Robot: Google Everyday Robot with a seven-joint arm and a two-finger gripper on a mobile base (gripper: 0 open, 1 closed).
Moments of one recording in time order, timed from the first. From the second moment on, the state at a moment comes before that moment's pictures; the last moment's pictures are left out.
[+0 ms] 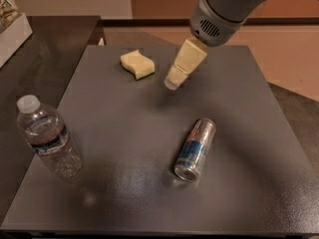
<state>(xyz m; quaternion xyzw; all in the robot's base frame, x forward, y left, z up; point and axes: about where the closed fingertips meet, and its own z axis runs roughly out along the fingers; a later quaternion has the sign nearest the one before) 0.549 -0.075 0.965 -0.50 0.83 0.02 0.25</state>
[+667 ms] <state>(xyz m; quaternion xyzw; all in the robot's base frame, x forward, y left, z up) 0.594 -0.008 0.930 -0.47 0.85 0.07 0.23</state>
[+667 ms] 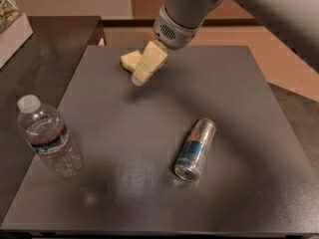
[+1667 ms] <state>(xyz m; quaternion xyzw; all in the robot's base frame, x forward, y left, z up) 0.659 0.029 0.898 -0.39 0.89 0.05 0.22</state>
